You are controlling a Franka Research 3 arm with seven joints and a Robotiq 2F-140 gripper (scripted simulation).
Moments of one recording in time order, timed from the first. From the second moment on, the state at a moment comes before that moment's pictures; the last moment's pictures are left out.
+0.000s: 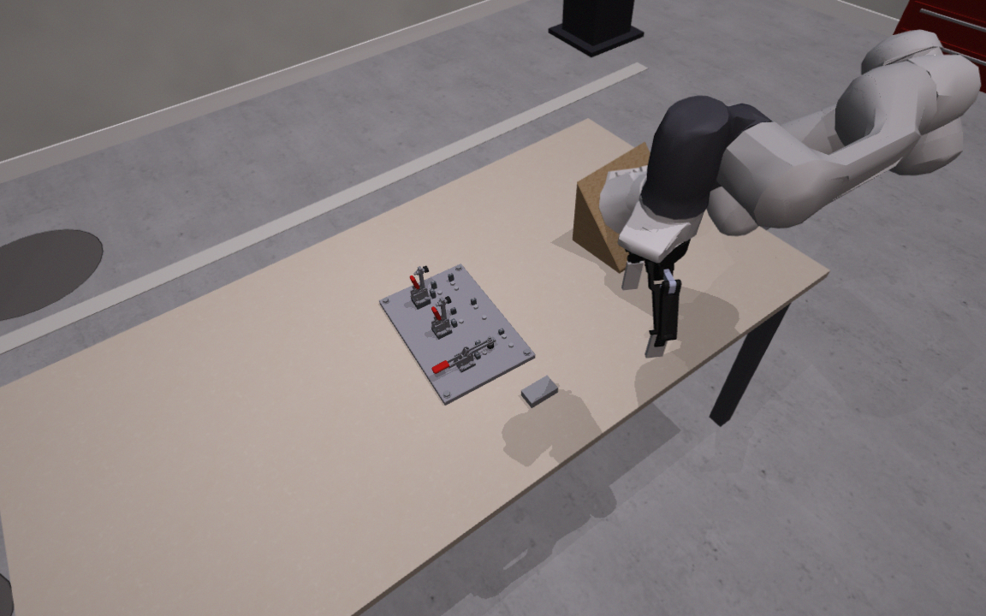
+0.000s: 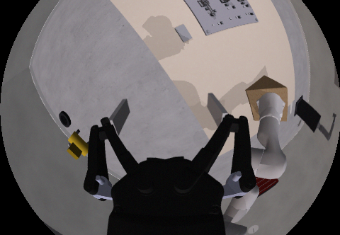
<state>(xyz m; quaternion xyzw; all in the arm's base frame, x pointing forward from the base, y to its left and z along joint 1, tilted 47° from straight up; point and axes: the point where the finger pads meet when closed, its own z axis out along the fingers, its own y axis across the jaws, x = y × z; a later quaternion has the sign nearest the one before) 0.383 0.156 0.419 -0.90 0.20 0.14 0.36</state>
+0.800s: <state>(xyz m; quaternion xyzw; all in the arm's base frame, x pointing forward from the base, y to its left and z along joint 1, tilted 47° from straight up) 0.392 0.151 0.412 -0.89 0.22 0.15 0.36</state>
